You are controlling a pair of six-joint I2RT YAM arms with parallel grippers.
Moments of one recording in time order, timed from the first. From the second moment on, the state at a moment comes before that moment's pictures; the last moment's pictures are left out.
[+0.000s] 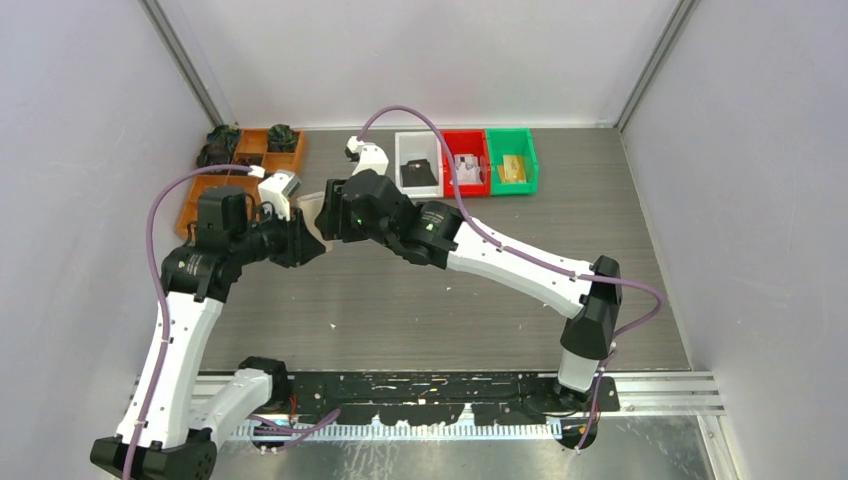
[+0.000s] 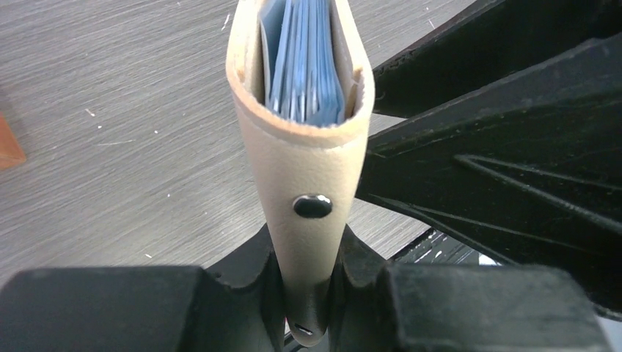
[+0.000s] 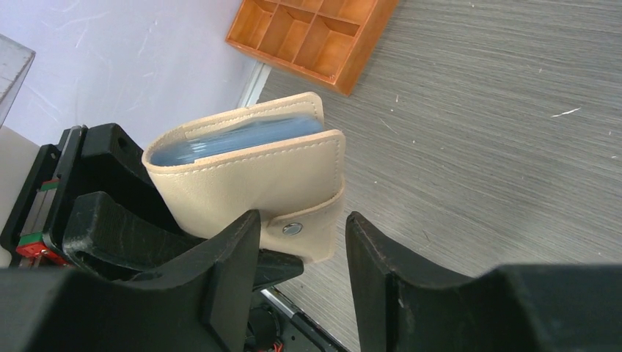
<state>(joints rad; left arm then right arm) -0.16 0.90 1.15 -0.90 0.50 -0.03 1.12 1.76 1.80 -0.47 0.29 0.74</state>
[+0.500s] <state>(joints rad) -0.16 0.90 1.15 -0.91 0.47 -0.05 1.14 1.79 1.83 -0.47 0.31 0.77</state>
